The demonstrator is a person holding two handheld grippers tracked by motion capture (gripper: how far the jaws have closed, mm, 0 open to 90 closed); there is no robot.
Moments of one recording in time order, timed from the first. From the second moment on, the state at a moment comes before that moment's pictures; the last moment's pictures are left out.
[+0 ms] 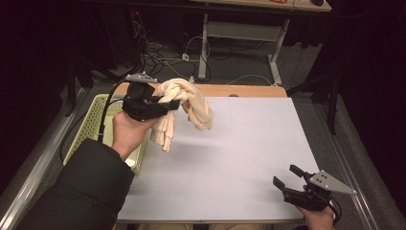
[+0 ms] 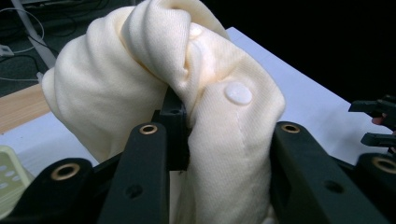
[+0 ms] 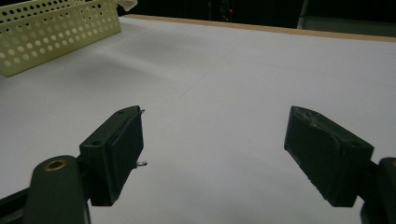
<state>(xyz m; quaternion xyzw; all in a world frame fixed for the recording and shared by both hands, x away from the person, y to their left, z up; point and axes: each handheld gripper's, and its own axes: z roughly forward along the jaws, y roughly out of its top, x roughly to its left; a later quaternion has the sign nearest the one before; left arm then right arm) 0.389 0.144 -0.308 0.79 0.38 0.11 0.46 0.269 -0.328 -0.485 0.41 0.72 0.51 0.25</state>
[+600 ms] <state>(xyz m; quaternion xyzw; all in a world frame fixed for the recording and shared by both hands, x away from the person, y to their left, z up) 0.396 0.120 -0.330 0.80 0.38 0.09 0.46 0.269 -0.329 -0.485 0.41 0.72 0.51 0.25</state>
